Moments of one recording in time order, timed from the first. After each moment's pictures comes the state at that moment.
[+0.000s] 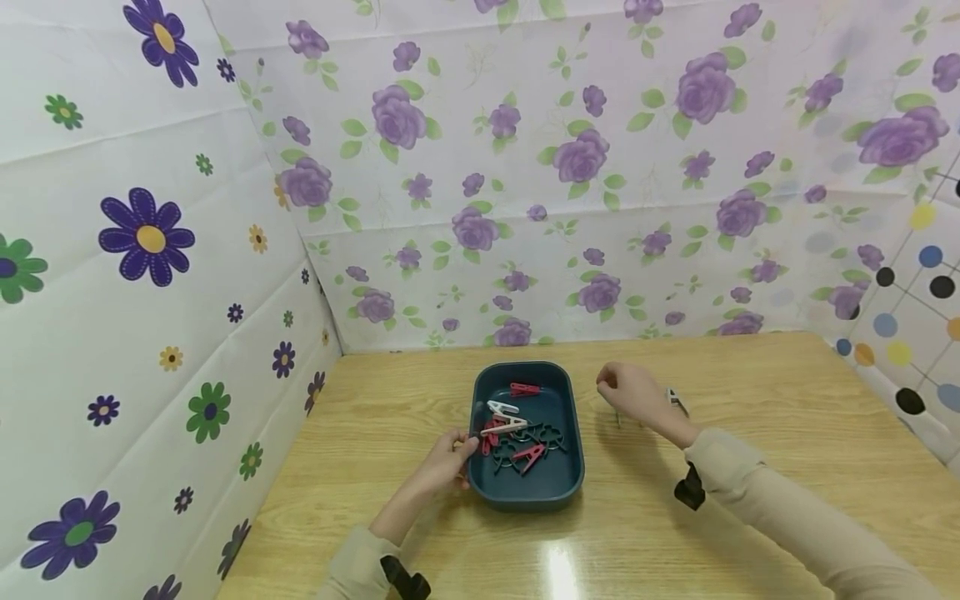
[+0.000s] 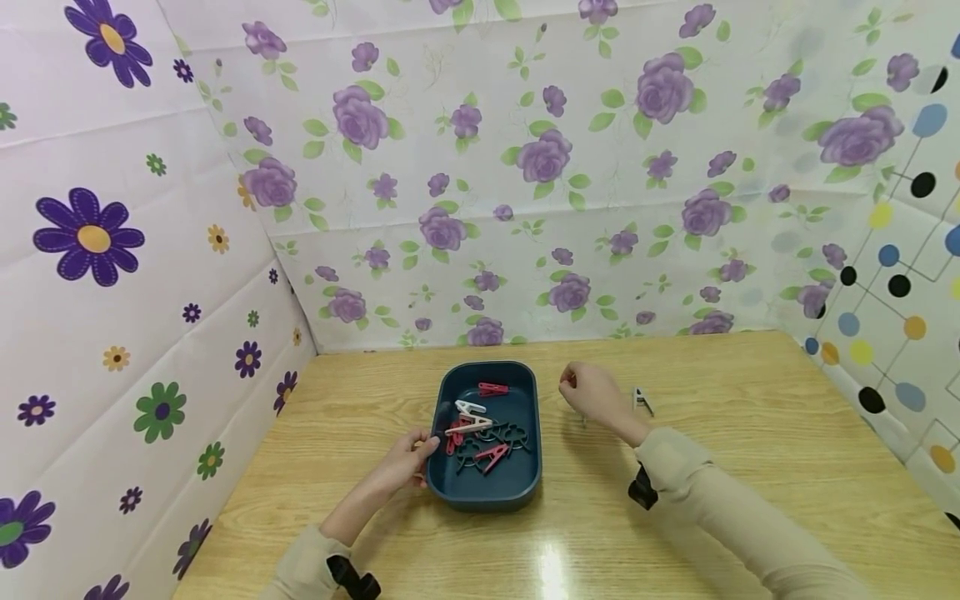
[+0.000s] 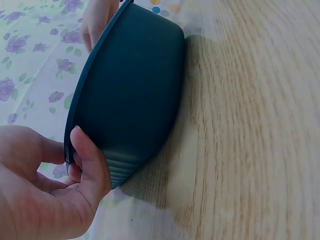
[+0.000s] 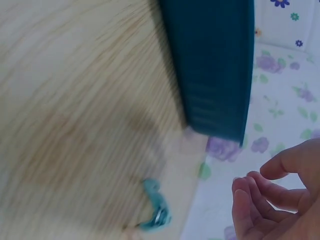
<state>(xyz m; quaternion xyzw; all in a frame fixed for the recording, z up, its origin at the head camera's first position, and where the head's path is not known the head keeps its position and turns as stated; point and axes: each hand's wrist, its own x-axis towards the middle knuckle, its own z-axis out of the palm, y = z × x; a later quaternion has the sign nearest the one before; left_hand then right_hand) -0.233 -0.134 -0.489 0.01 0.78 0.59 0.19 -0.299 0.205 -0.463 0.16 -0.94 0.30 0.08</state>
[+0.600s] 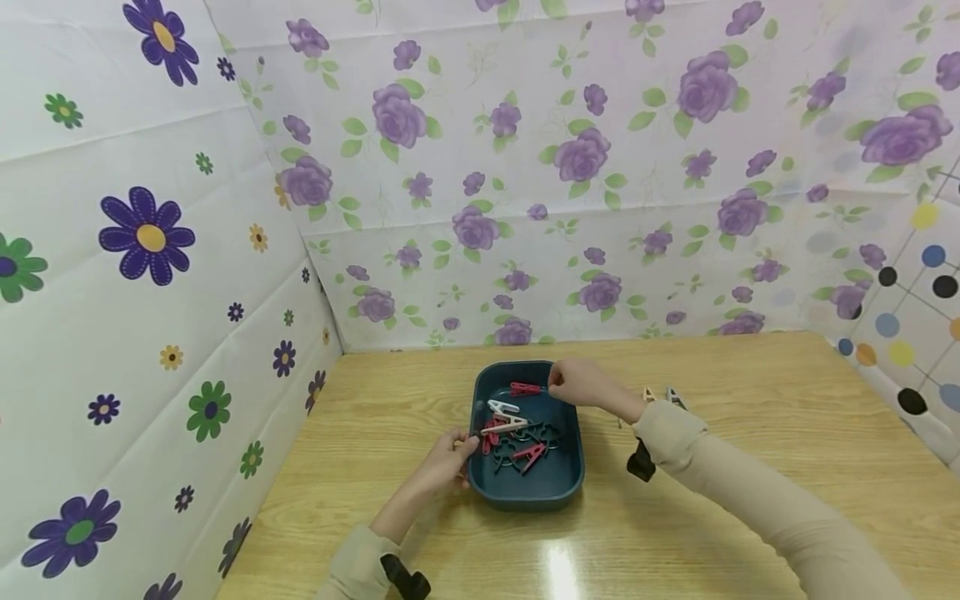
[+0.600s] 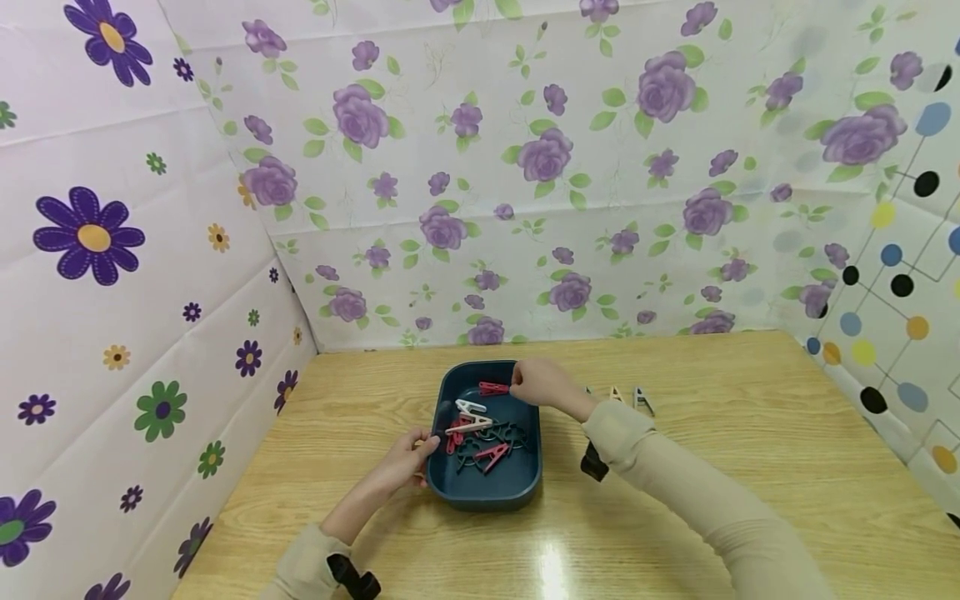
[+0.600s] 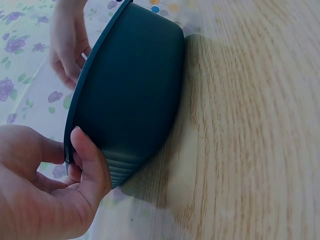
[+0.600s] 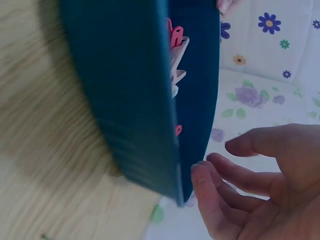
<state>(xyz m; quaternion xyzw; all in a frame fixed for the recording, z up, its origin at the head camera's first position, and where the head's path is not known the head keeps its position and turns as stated) -0.231 -0.132 -0.488 0.01 0.78 0.59 0.19 -0.314 0.135 -0.428 0.24 -0.94 0.23 -0.05</state>
